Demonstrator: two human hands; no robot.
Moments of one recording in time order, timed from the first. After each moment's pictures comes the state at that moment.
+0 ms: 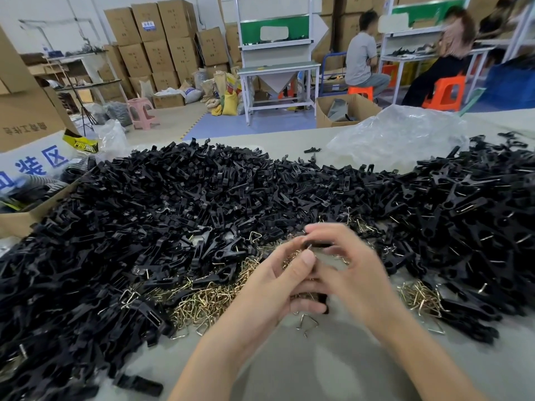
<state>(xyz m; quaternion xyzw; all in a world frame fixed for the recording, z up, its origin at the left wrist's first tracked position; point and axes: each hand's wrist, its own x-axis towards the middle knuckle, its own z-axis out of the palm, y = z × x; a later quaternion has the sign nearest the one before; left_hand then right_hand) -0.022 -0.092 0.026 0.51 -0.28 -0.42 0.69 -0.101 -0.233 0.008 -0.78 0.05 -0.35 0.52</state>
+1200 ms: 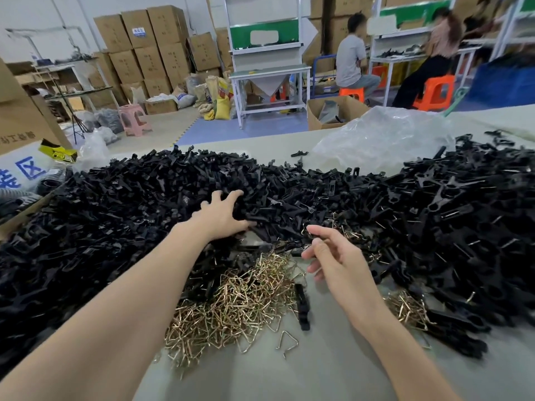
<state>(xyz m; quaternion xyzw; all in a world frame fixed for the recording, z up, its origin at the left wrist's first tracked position) 0.181 -0.168 0.023 0.94 -0.33 -0.08 0.05 -0.083 -0.267 -0.021 -0.69 0.19 -0.30 0.63</state>
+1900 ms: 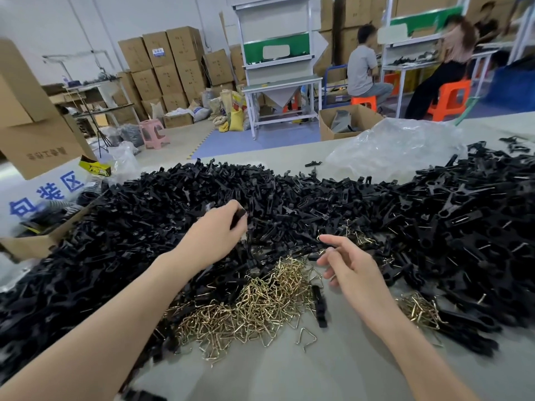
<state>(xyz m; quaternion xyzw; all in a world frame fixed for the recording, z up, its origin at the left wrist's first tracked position) 0.113 -0.096 0.071 0.89 -0.41 0.03 0.21 -0.087 -0.263 -0.017 -0.73 0.21 -0.28 0.59</state>
